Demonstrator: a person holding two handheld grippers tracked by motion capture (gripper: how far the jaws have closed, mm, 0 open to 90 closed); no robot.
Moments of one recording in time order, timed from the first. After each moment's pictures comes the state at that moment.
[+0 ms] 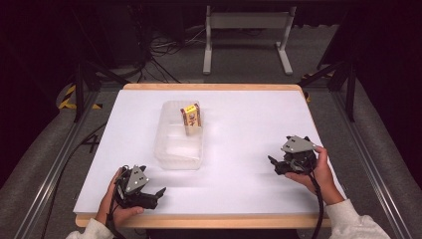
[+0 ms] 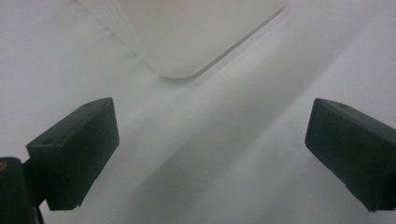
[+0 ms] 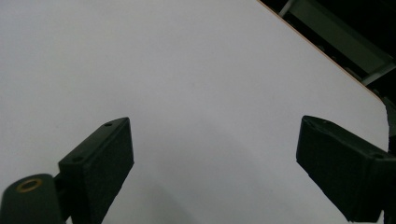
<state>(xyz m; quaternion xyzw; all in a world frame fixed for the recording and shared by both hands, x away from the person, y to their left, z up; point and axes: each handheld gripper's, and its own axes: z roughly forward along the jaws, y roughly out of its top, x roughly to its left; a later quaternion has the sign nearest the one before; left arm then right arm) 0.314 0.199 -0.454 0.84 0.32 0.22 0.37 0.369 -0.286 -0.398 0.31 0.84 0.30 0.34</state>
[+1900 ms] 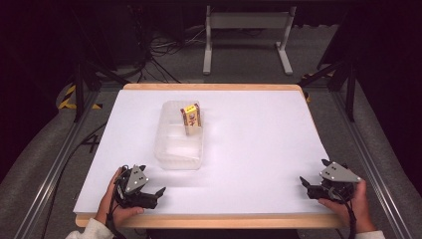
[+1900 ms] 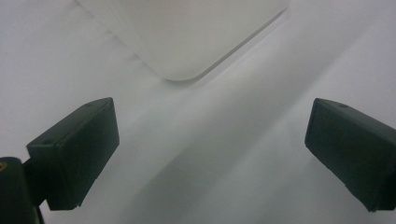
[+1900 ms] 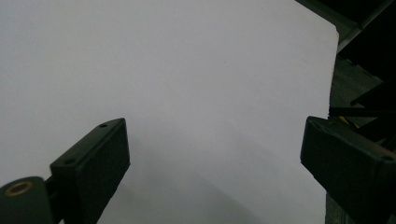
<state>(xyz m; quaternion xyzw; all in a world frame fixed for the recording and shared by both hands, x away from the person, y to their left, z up) 0.314 0.199 -0.452 0.84 0.32 0.22 0.37 0.304 -0.374 -0.434 0.37 0.80 0.31 0.36</state>
